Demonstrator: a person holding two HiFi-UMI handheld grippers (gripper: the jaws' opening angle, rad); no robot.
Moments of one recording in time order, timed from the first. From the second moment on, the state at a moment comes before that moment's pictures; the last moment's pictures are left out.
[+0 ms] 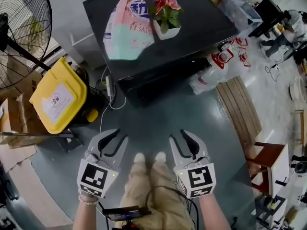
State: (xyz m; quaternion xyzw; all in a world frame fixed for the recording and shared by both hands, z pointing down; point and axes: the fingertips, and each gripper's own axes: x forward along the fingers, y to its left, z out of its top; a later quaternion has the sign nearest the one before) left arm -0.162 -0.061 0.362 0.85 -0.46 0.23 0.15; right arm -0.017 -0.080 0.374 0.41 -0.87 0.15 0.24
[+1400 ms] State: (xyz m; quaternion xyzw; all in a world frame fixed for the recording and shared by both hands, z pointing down) left arm -0.121 -0.153 0.515 0.85 -0.43 0.27 0.16; right arm 0.006 -0.123 0.490 0.41 -0.86 0.19 0.25
